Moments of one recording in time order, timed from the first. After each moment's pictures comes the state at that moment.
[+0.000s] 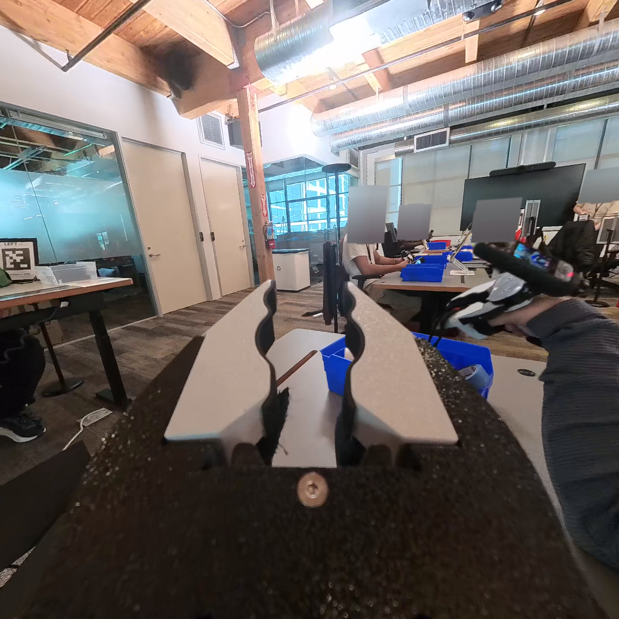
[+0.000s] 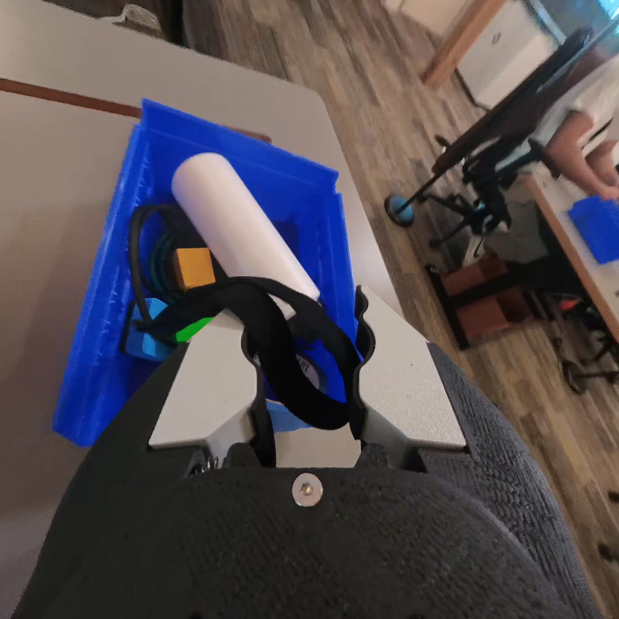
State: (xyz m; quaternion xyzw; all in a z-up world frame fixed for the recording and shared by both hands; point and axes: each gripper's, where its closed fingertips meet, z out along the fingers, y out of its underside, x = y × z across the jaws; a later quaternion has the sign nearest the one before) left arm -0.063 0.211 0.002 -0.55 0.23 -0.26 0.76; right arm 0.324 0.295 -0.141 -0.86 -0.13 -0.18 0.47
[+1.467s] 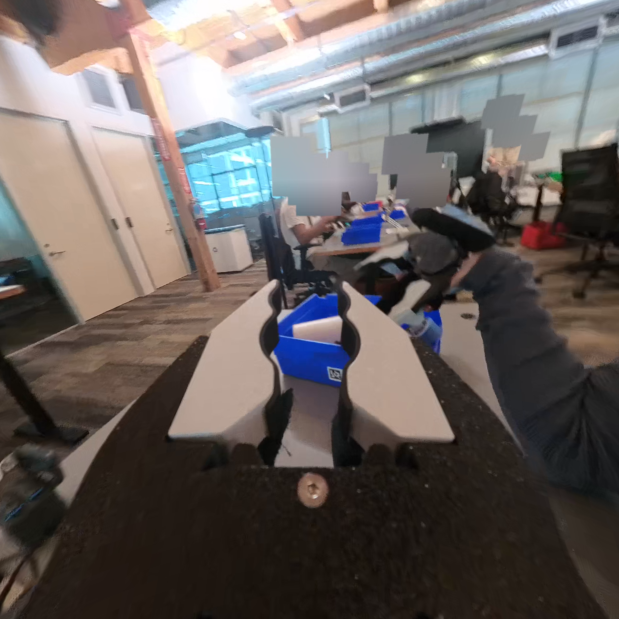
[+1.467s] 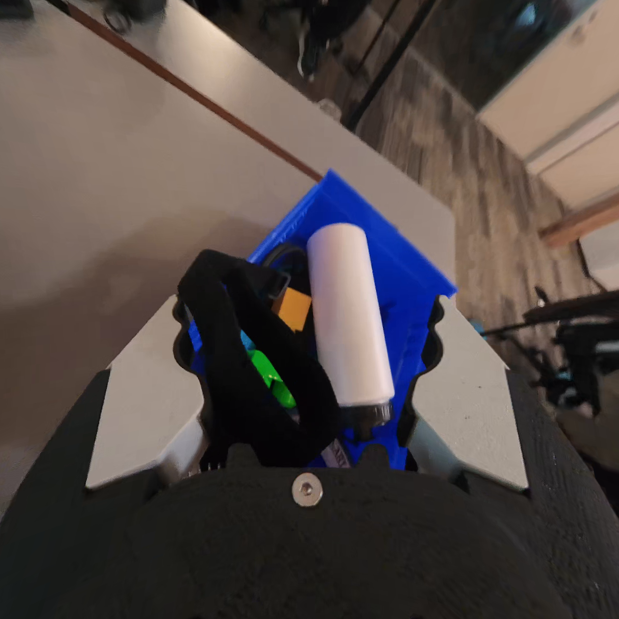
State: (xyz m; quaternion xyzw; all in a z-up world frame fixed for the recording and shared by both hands) left arm 0.013 0.219 -0.041 -0.54 0.35 -0.31 0.70; right arm 0.236 0.314 -0.164 -0.79 -0.37 -0.06 0.49
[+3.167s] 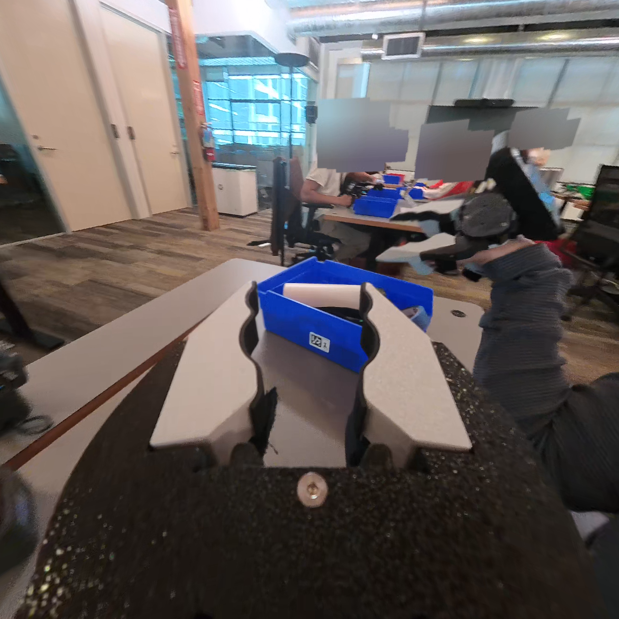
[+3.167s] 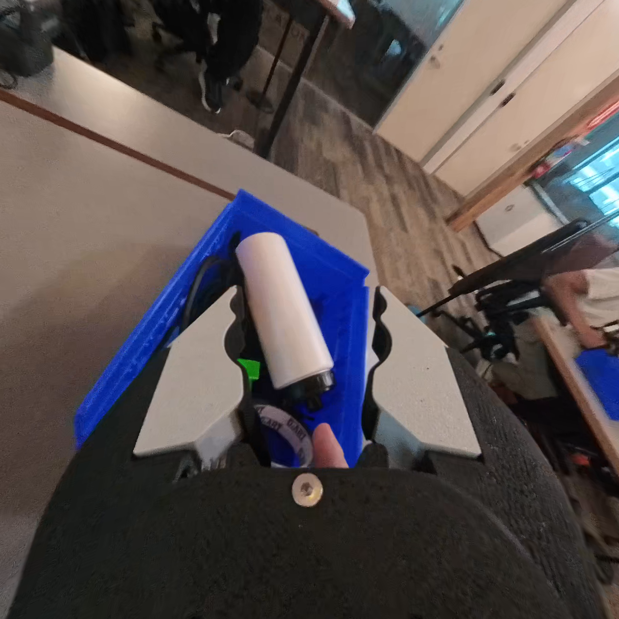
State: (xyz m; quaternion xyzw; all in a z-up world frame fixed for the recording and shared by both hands) left arm 0.017 0.224 -0.069 -0.63 0.28 -0.32 0.65; right arm 0.282 0.305 -0.111 -0.77 -0.27 -0.14 0.57
